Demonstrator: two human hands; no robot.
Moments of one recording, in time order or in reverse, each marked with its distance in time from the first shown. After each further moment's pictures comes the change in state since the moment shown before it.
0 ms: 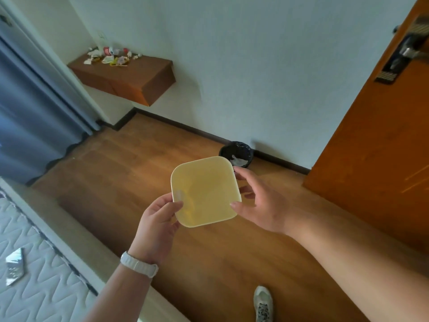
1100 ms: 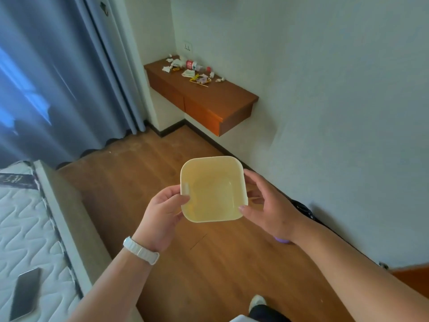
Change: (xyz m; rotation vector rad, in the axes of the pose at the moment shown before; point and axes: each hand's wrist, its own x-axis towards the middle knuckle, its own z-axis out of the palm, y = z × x) left_hand 0.270 0.195 -0.274 -0.105 0.099 0.107; right_hand 0.405 -0.164 0.153 -0.119 -0.134 -0.179
